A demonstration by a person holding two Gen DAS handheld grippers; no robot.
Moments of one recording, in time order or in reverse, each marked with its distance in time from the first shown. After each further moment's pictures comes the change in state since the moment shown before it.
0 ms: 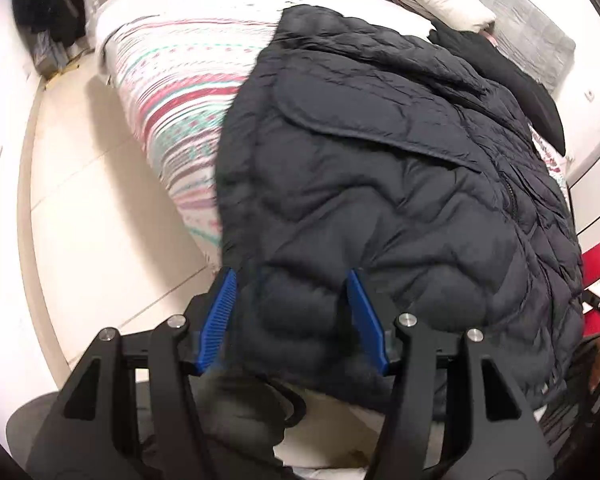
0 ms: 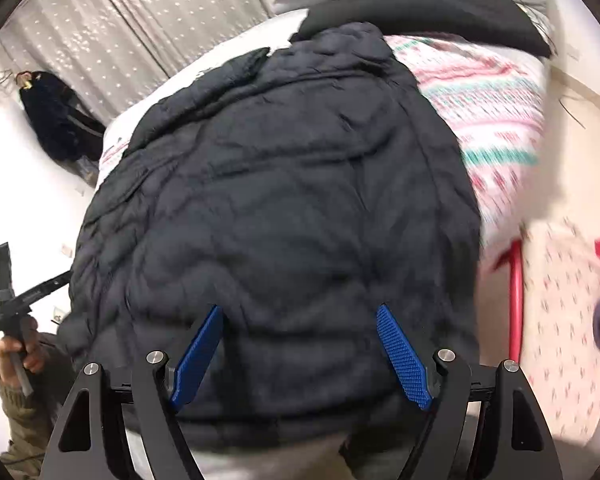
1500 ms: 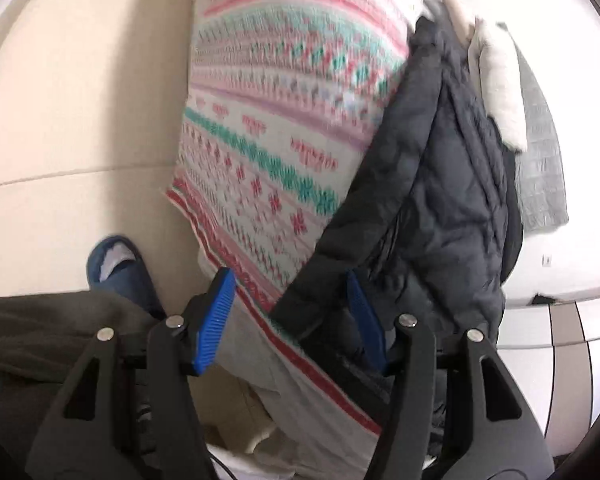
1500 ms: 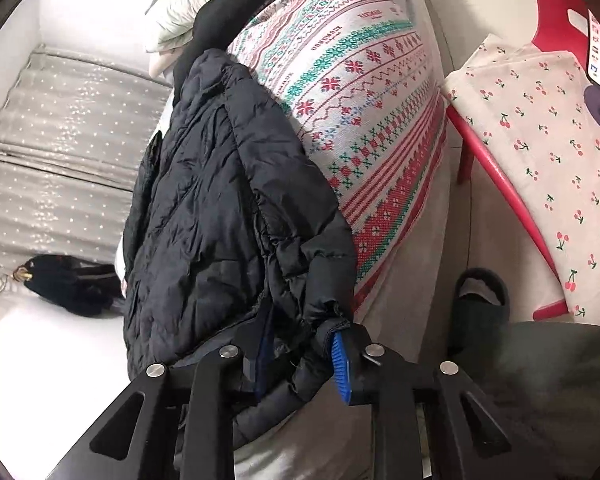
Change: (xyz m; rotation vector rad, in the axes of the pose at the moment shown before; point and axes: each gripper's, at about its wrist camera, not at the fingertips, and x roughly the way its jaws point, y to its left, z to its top) left arm 0.067 0.105 -0.039 -0.593 0.182 -0.341; right arm 0.002 -0.108 -0.037 0.626 -0.039 0.186
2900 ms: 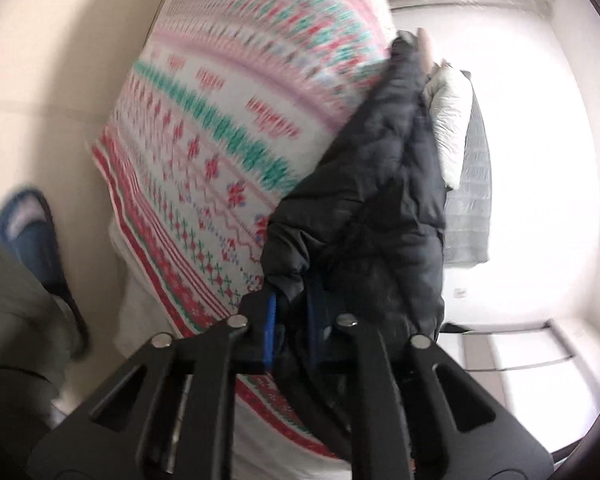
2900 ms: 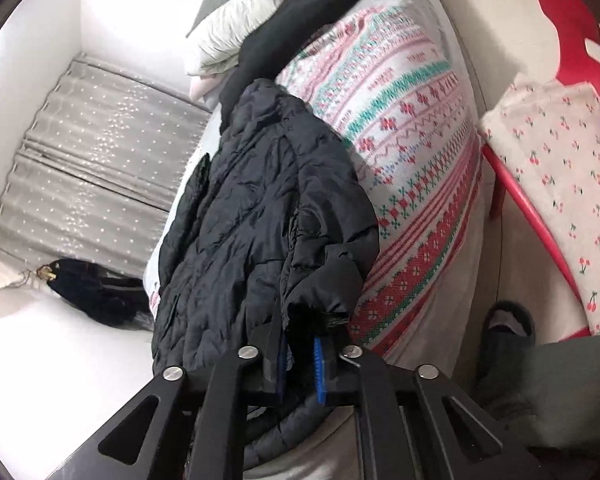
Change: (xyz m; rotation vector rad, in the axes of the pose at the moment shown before) left arm 0.018 0.003 -0.021 -0.142 -0.069 -0.319; right arm -0.023 0.025 -0.012 -0.077 -0.150 0.121
